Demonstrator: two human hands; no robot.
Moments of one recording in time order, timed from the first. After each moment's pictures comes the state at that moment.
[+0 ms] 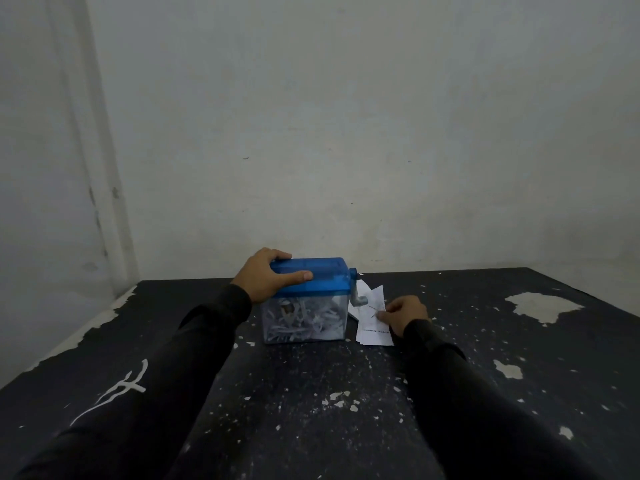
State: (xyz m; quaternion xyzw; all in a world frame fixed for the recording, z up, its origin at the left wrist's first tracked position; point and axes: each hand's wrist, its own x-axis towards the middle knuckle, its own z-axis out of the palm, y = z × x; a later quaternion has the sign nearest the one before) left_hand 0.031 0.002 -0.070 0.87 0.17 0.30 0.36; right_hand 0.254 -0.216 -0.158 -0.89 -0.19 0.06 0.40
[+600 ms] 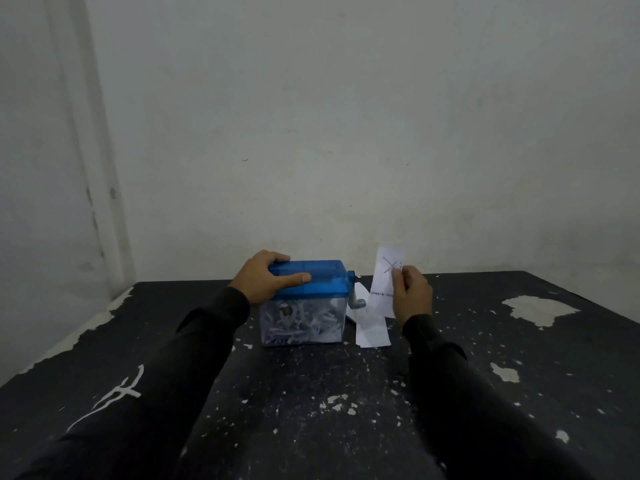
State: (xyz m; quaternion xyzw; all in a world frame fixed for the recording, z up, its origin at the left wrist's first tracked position) left_hand 0.027 -0.002 -0.069 0.87 0.17 0.30 0.36; right_hand 0.231 -0.224 -0.126 -0.75 -0.25 -0.17 0.59
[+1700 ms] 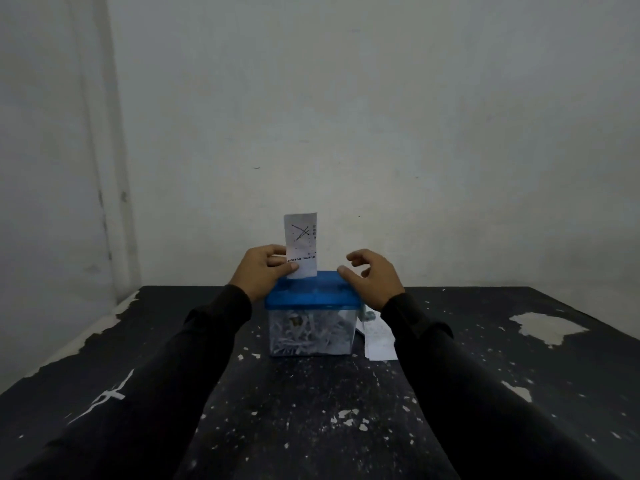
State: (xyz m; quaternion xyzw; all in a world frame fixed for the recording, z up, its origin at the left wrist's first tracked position) left_hand 0.021 0.006 -0.045 0.78 0.11 0.36 0.51; right_hand 0.178 -0.180 -0.055 -0.74 -0.44 -0.09 0.50
